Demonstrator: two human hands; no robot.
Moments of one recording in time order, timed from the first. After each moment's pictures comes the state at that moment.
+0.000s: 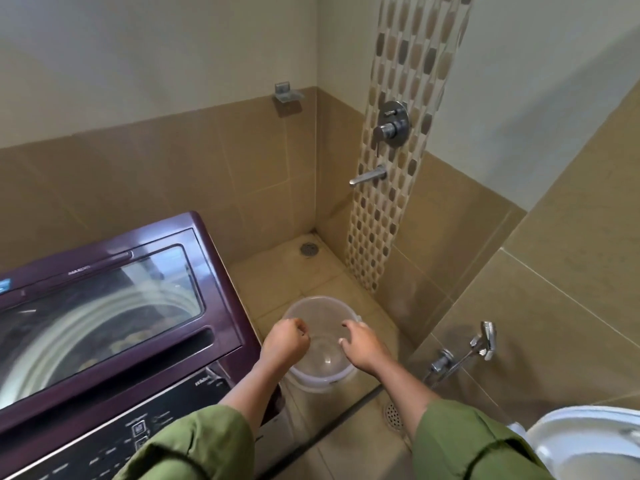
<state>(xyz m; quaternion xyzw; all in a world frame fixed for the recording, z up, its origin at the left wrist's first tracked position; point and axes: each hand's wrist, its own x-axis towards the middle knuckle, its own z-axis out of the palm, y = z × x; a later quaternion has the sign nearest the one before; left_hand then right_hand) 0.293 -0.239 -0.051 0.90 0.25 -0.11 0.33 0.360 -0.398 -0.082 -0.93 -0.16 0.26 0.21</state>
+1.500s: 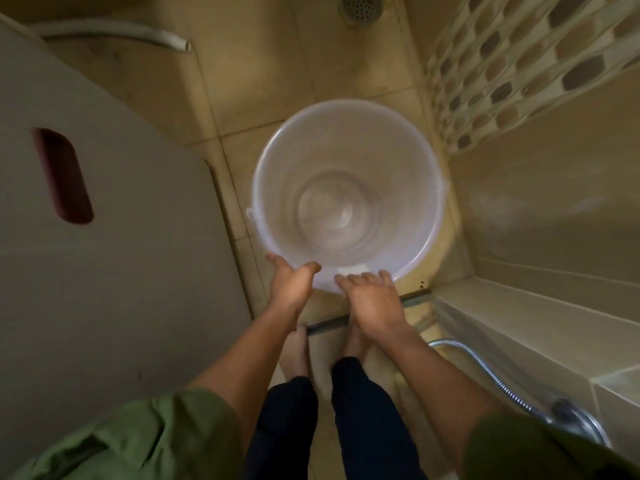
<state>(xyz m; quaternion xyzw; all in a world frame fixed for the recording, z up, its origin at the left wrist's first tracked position) 0.493 -0.236 -0.527 0.43 0.63 -0.15 0.62 0.559 -0.375 -0.545 -0.84 -0.42 0.34 -0.07</state>
